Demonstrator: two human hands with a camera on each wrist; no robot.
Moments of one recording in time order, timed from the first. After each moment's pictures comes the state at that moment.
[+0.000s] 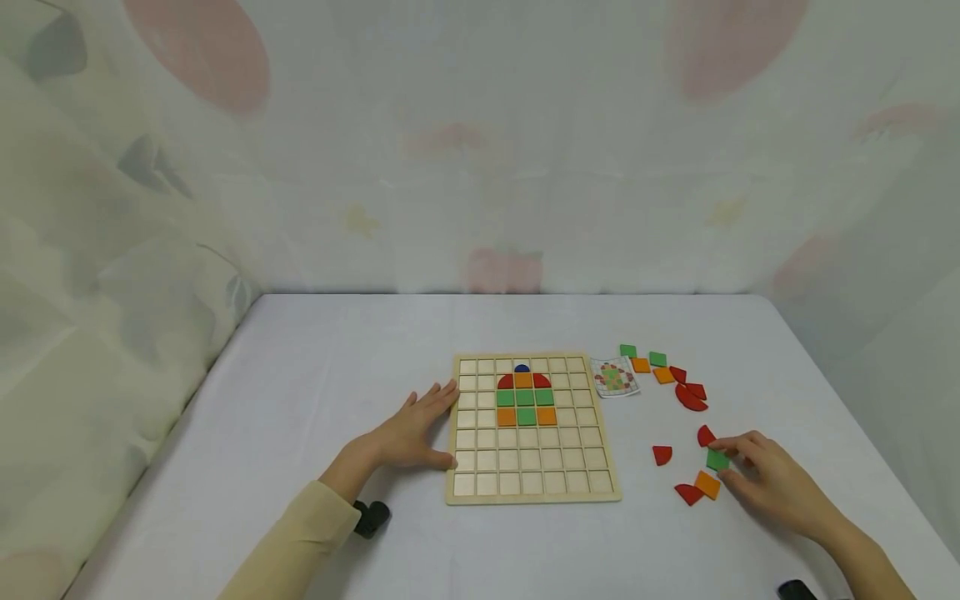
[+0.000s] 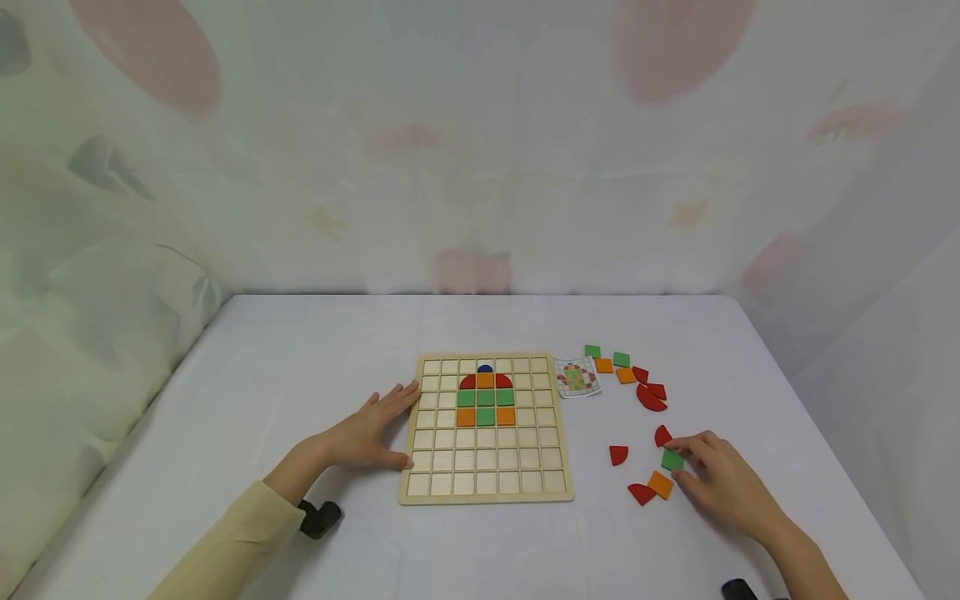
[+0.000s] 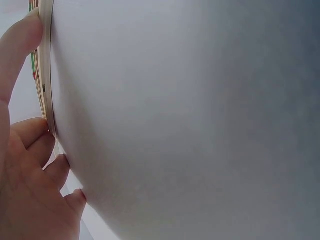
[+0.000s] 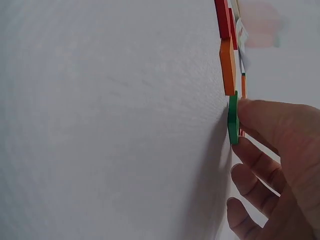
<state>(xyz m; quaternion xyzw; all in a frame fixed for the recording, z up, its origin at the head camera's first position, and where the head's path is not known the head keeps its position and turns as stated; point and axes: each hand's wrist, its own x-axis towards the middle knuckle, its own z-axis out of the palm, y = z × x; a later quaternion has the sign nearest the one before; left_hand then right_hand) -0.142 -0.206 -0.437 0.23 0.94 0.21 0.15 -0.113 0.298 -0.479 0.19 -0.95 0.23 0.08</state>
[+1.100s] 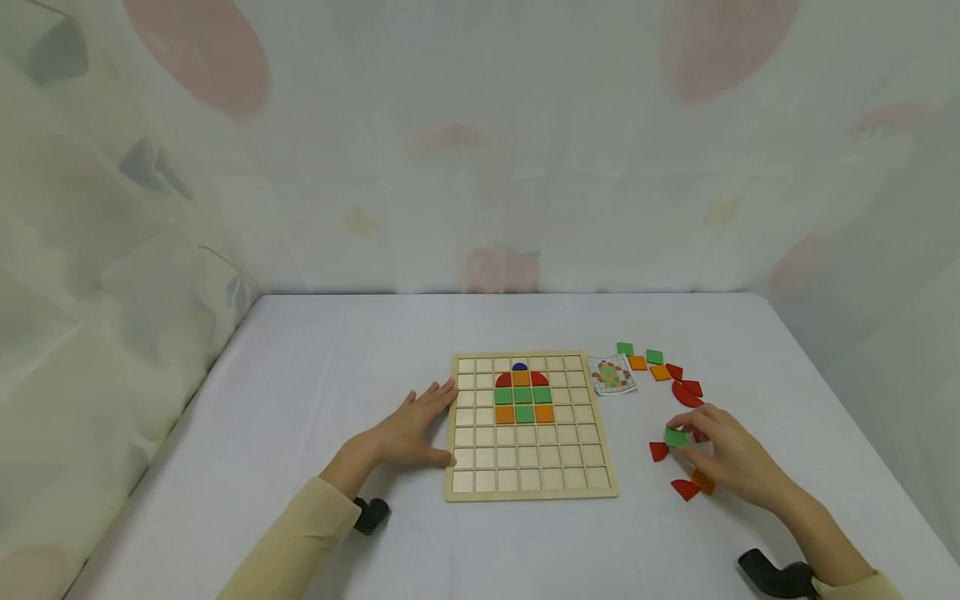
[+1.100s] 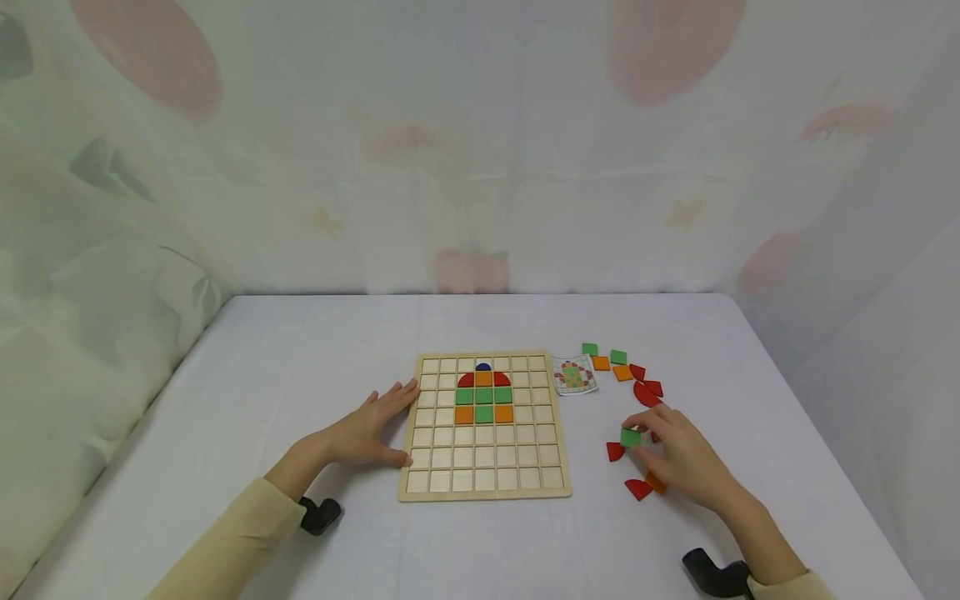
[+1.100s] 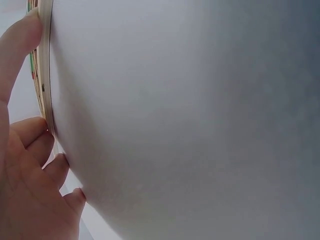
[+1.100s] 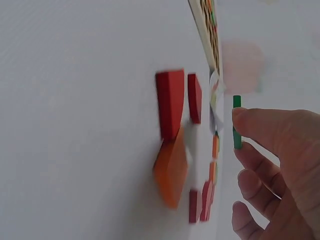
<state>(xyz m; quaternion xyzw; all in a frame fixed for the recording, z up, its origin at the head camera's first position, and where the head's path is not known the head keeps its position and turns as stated) -0.142 -0.206 -0.435 0.22 0.94 0.20 0.16 -0.129 0.254 -0.459 0.21 -0.94 0.25 0.06</state>
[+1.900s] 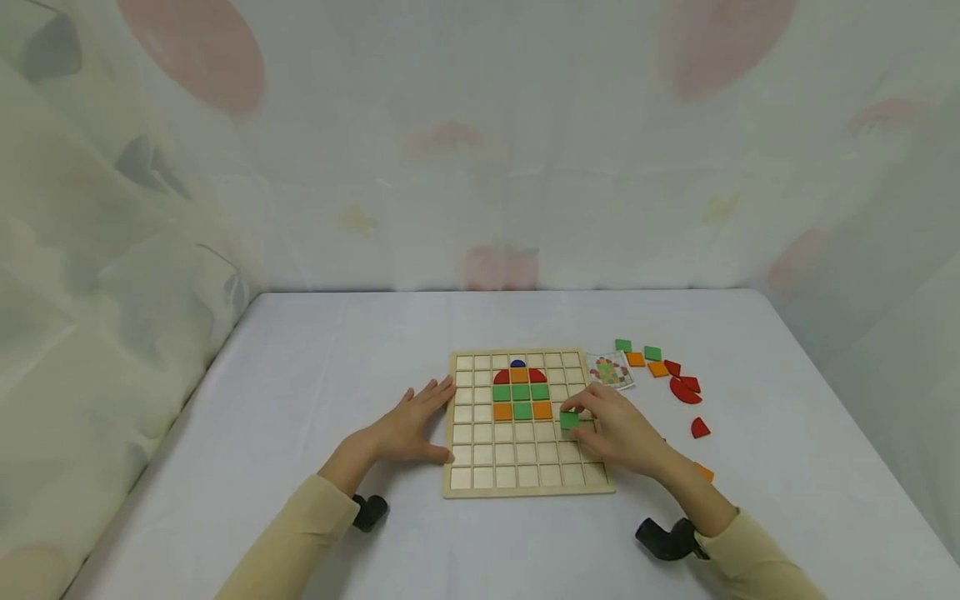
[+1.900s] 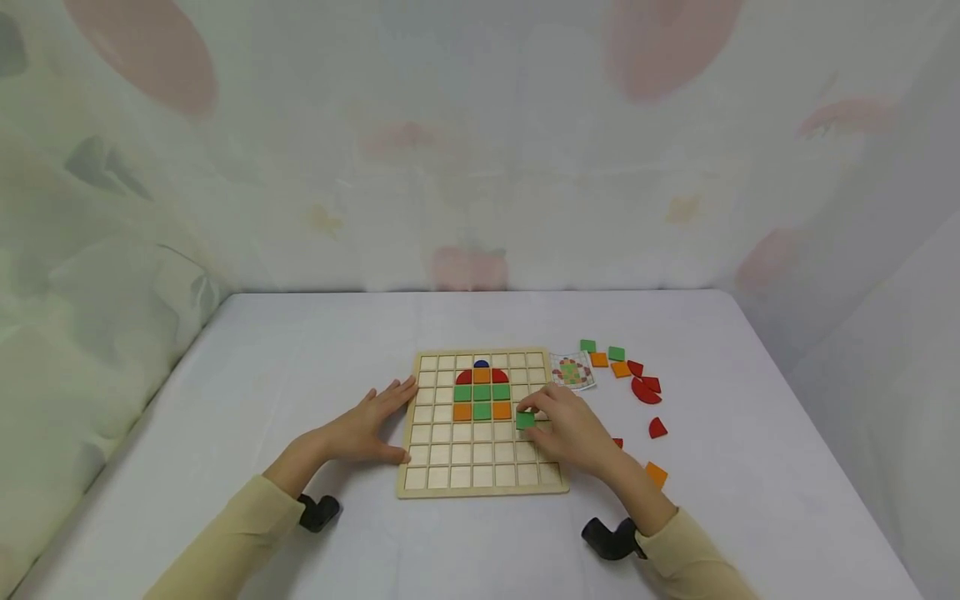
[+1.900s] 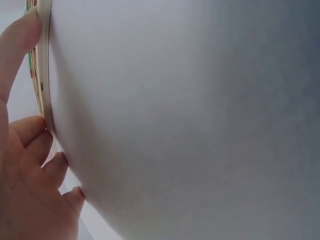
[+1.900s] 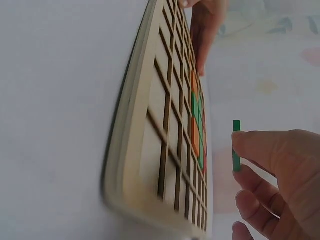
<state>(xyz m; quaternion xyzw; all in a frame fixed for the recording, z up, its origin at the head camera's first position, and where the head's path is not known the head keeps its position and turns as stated) -0.144 -0.205 -0.434 0.23 0.94 0.20 0.16 -0.148 0.138 -0.445 0.31 -0.90 0.31 0.04</state>
